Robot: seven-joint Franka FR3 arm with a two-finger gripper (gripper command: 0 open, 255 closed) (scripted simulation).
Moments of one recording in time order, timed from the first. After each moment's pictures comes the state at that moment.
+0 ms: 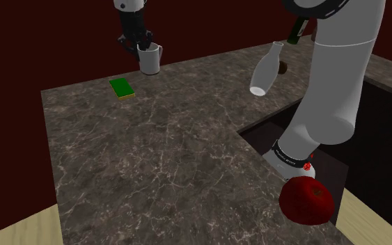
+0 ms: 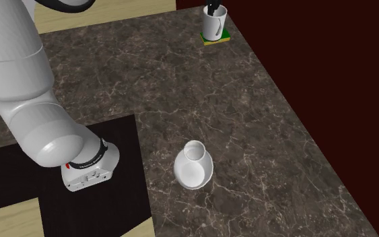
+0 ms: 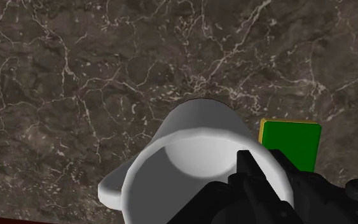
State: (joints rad) arm 0.28 0.37 0.06 -1.48 -0.08 1.80 0.53
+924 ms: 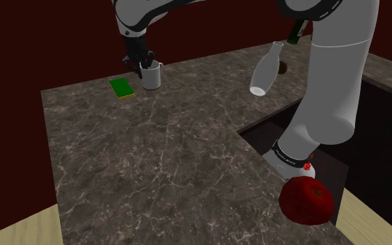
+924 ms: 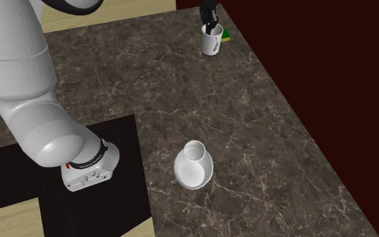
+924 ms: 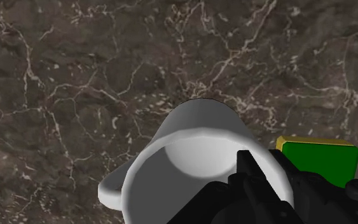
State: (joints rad) arm 0.28 0.41 0.06 -1.61 -0.09 1.98 0.54
